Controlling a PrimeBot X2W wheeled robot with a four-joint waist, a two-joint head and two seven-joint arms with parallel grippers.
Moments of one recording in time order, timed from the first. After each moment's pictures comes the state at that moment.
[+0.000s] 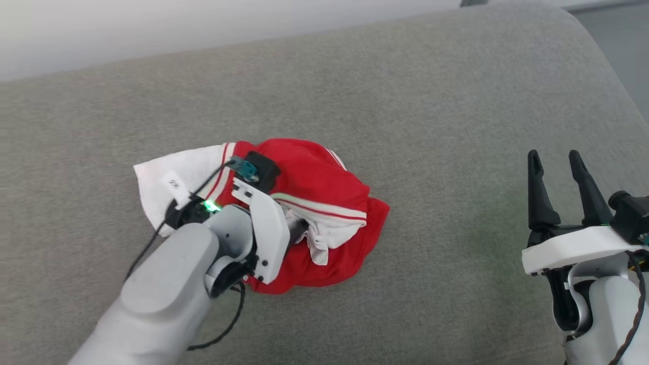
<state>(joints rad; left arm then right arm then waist) -0.68 0.30 -0.73 0.55 -0.65 -0.13 0.48 -0.28 -0.12 -0.07 0.27 0.29 0.13 -0.21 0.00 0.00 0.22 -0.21</state>
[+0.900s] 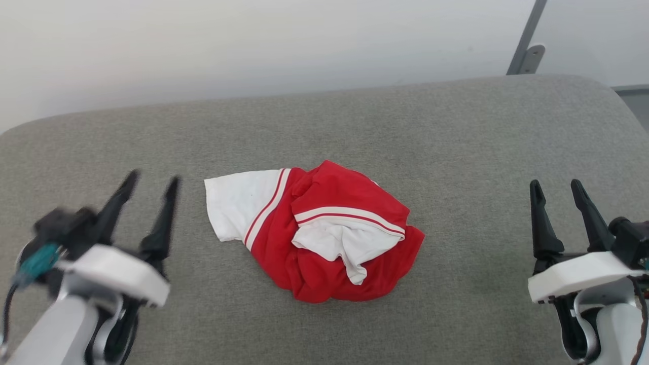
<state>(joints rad) -0.31 0.57 -0.43 0.15 -0.70 0.02 -0.20 -0.19 -0.14 -0.07 0.23 0.28 0.13 -0.18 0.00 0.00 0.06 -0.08</state>
